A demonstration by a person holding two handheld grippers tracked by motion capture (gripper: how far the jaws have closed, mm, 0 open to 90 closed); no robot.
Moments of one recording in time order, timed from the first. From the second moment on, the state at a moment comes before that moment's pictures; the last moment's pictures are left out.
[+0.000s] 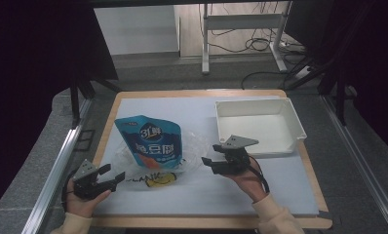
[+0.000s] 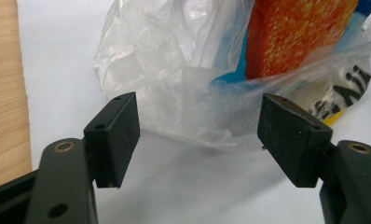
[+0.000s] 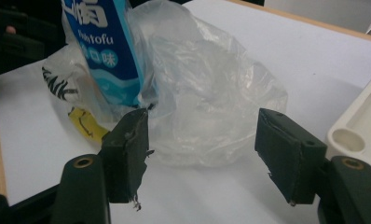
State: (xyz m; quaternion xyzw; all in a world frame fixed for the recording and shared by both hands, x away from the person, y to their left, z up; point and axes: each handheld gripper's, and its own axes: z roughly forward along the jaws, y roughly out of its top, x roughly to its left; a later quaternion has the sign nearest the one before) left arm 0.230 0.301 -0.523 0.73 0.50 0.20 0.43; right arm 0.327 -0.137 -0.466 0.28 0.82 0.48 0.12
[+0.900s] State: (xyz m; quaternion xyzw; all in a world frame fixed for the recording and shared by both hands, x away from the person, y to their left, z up) left arm 0.217 0.300 -0.530 0.74 0.50 0.20 0.41; right arm 0.327 -0.095 -0.435 0.23 0.81 0.52 0.11
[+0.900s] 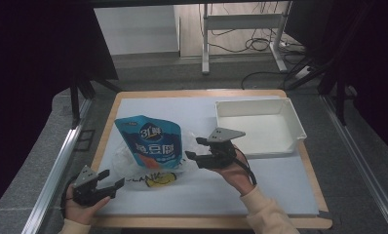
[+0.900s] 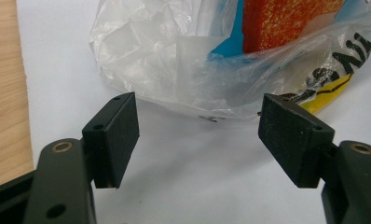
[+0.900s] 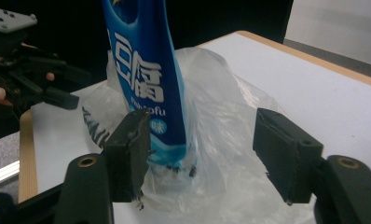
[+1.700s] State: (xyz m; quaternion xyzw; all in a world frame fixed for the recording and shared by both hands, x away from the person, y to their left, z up) left arm 0.219 0.297 -0.531 0.74 0.49 0.20 0.42; right arm 0.342 -0.062 -0.396 0.21 0.80 0.56 0.10
